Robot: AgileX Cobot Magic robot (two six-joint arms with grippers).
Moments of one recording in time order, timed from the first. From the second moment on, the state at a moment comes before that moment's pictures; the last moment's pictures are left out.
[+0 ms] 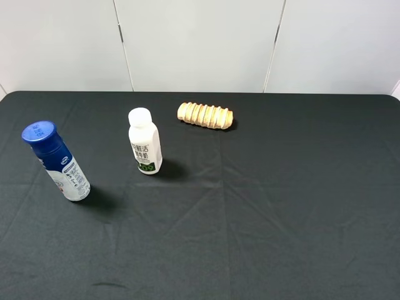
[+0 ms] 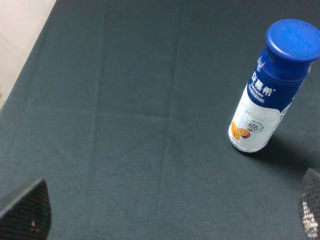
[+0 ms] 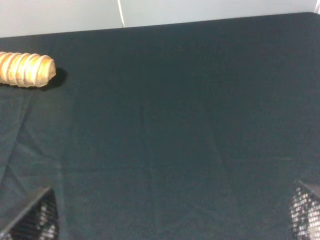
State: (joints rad) left arm 0.05 0.00 -0.50 0.09 1.06 -0.10; right arm -0.02 -0.01 -0.50 0.06 1.02 -0.02
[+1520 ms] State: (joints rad) left arm 0.05 0.62 -0.94 0.06 1.18 -0.08; right arm -0.02 -0.01 -0.50 0.06 1.02 -0.02
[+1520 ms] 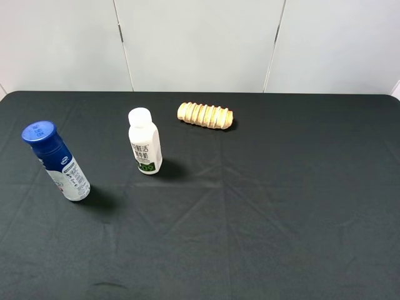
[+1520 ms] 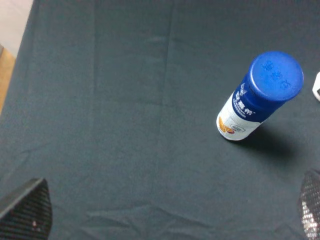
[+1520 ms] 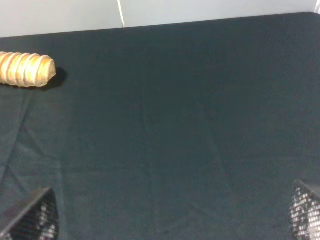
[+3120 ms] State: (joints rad) left arm -0.13 1.39 -0.97 0.00 1.02 -0.05; right arm -0.02 -0.01 -0.50 0.06 1.02 -0.02
